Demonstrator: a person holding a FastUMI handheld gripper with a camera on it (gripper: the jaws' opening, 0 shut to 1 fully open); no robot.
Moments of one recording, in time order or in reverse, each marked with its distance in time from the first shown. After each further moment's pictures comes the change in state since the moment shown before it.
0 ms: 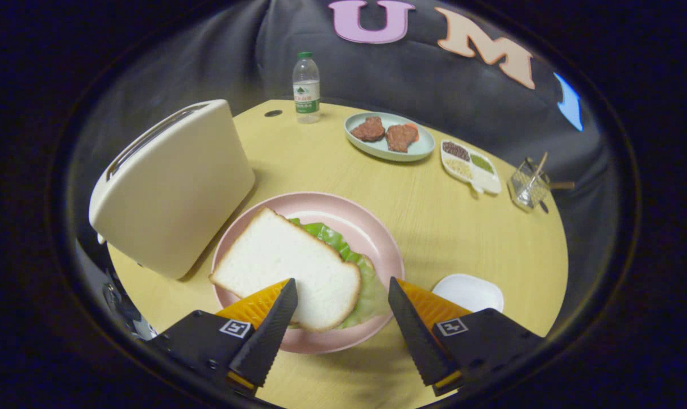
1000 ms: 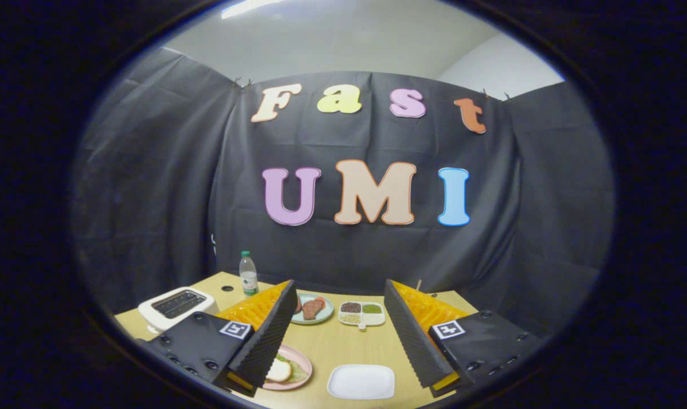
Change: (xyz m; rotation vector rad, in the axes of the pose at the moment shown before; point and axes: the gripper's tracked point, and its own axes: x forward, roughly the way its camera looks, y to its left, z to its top) arm -0.293 -0.124 0.116 0.273 -0.874 -0.298
